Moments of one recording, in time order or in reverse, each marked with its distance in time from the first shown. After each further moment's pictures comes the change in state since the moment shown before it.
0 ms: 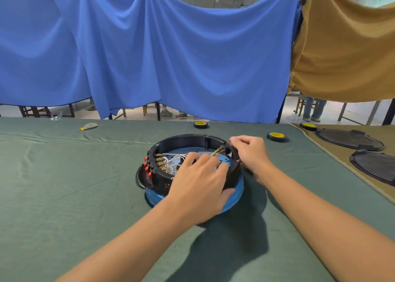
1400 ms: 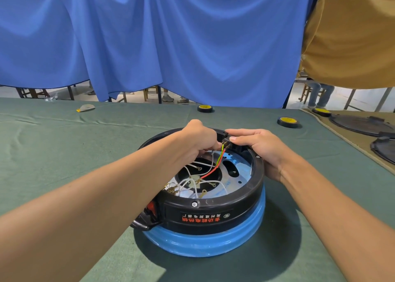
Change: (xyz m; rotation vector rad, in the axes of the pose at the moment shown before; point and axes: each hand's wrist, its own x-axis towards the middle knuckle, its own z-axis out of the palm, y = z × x) left_hand 0.071 -0.045 0.020 -1.159 -0.417 -0.966; right_hand -0.024 -0.008 -0.007 0.289 -0.433 0.201
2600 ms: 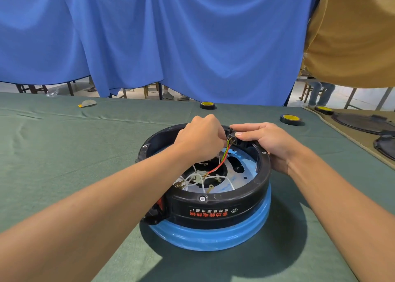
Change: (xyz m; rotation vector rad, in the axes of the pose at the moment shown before) left_hand -0.015 -0.015 -0.004 0.590 0.115 0.499; right_hand 0.003 -0.005 -0.003 -0.020 -0.043 0.019
